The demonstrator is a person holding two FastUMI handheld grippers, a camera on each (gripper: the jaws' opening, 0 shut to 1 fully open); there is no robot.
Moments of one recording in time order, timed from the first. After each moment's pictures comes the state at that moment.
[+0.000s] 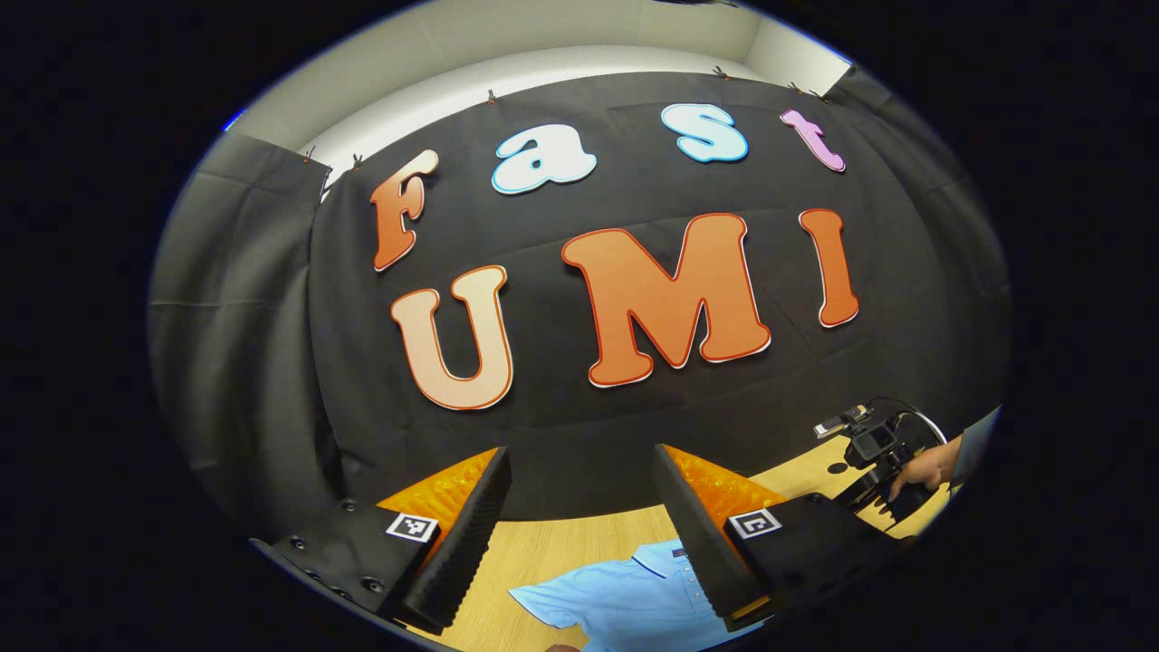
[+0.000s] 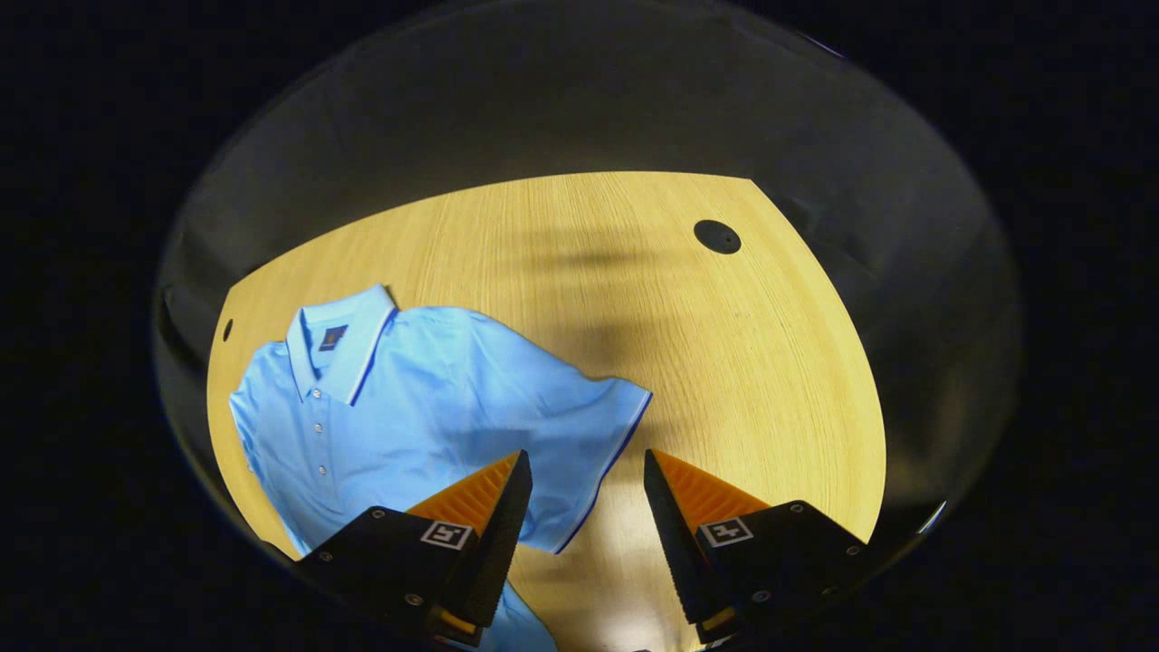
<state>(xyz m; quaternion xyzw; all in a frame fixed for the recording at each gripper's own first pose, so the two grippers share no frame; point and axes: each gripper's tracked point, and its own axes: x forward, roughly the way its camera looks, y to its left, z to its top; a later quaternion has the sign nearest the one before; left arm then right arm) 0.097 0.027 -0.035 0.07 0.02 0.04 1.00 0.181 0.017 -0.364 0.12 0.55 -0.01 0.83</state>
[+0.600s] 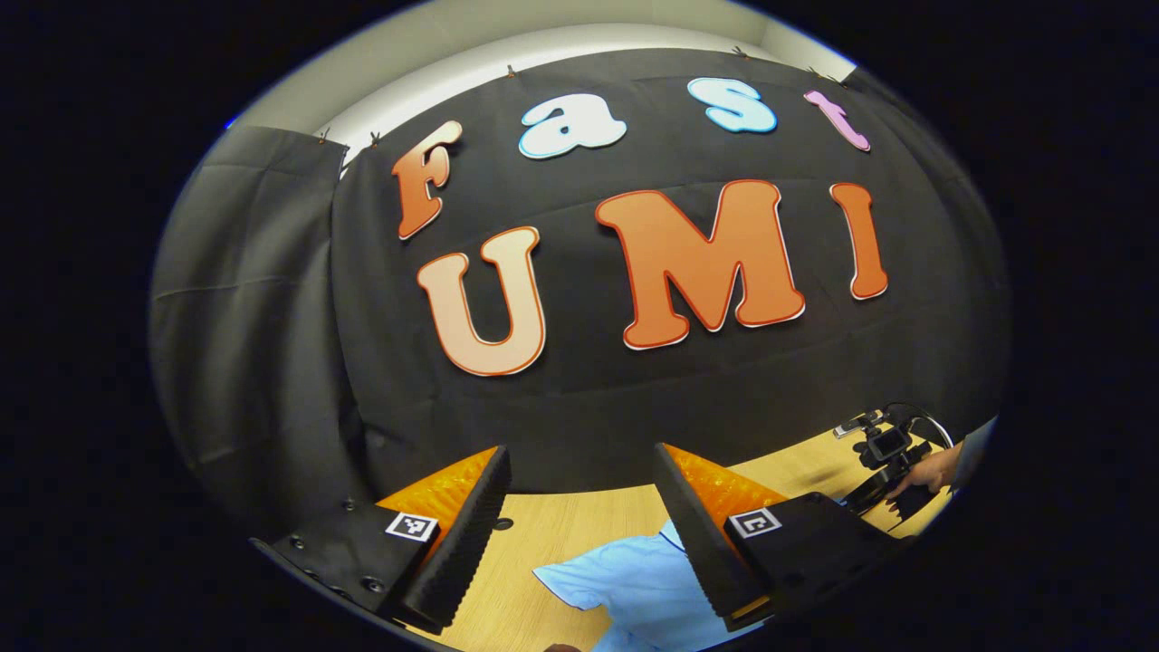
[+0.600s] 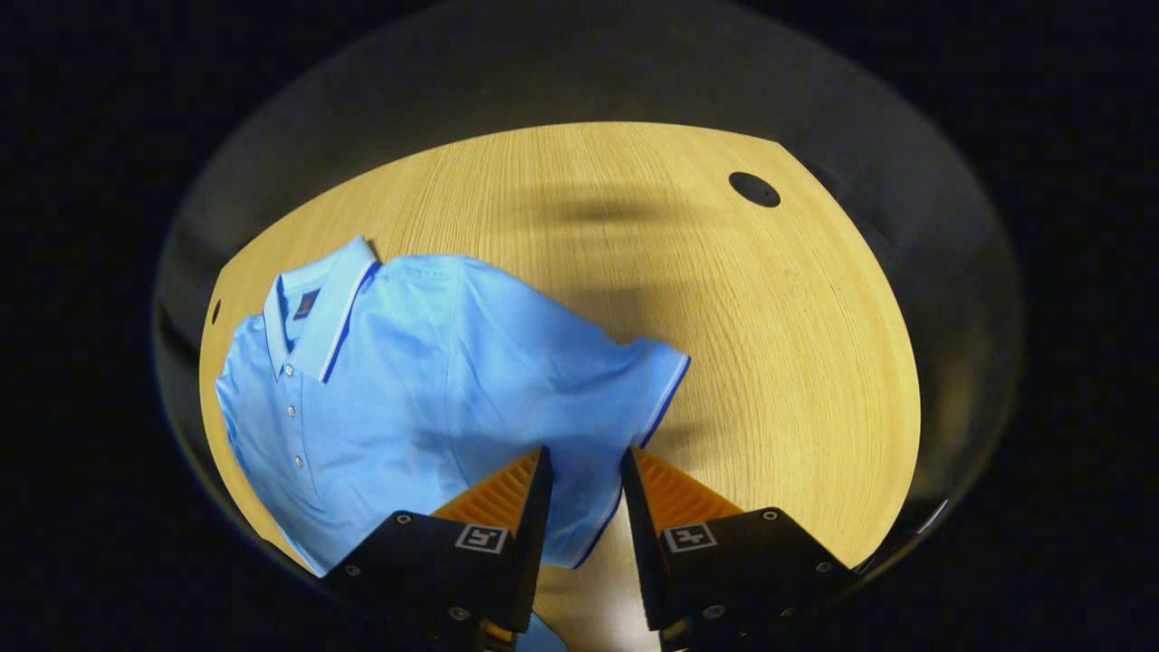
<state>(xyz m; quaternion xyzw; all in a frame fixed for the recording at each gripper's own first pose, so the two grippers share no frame) 0.090 0.075 -0.067 0.07 0.08 0.08 0.99 0.174 0.045 -0.399 0.11 0.58 0.02 0.81</state>
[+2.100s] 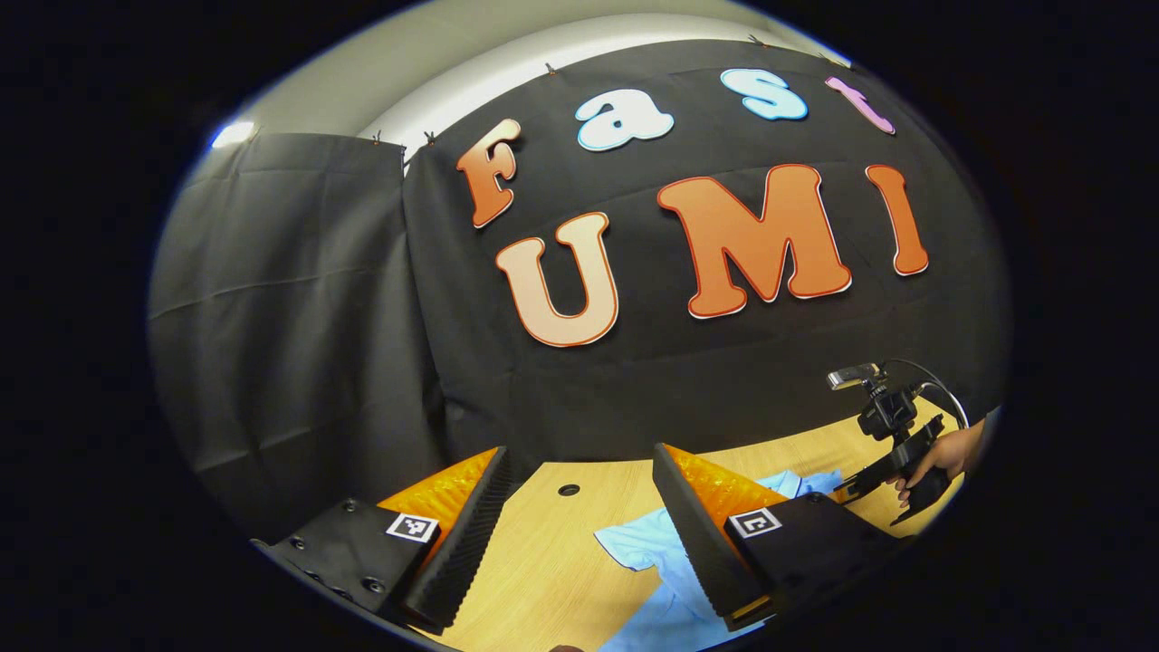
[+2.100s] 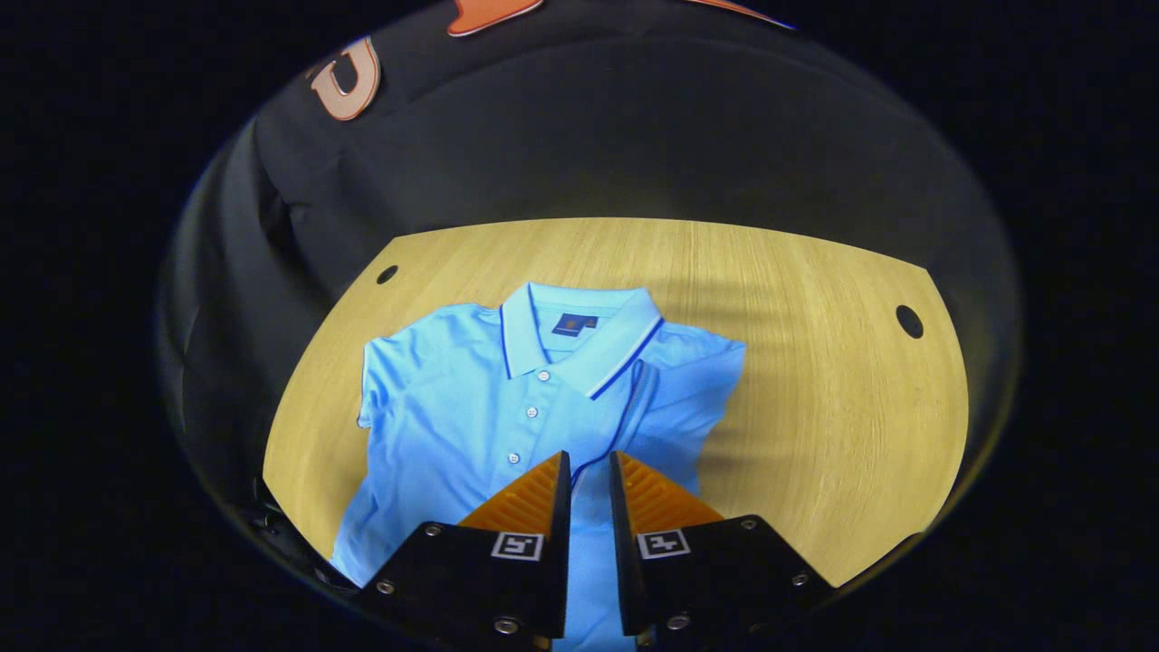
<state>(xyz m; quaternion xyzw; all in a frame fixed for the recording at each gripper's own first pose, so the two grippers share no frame) -0.001 0.102 -0.078 0.08 0.10 0.19 0.97 0.166 0.184 -0.274 0.11 0.44 0.24 0.86</state>
